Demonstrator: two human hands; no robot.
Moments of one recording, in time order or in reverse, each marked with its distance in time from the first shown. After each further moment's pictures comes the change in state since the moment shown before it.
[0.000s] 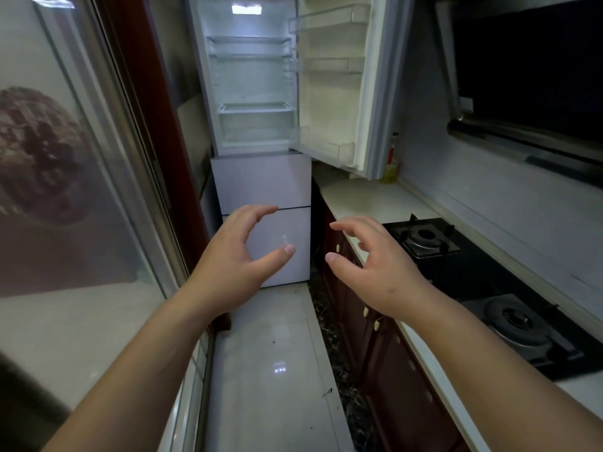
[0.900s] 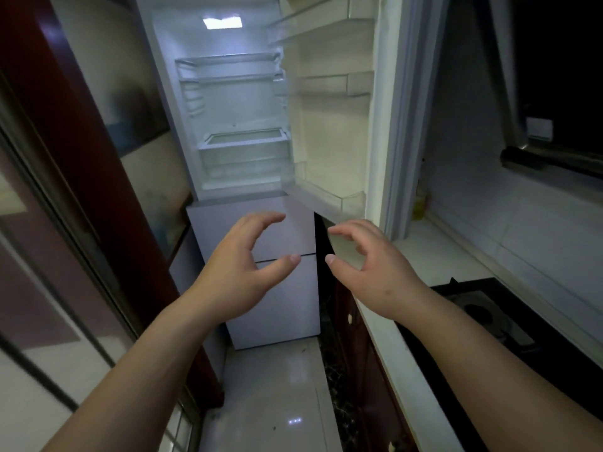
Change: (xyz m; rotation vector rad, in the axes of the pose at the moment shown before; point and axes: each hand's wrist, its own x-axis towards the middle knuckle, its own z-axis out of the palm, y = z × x) left_hand 0.340 -0.106 0.119 0.094 -0.036 0.041; right_hand 0.330 0.218 -0.017 0.072 0.020 -0.032
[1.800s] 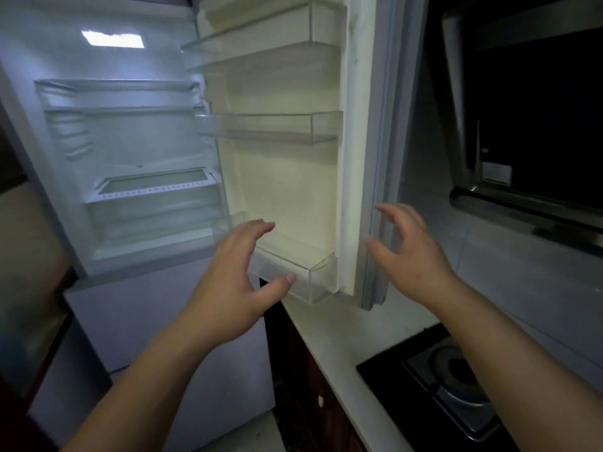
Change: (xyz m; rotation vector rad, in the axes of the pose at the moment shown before) left_hand 0.214 -0.108 0.062 -0.122 -0.038 0.228; right_hand 0.168 0.101 -0.051 -0.217 0.407 0.210
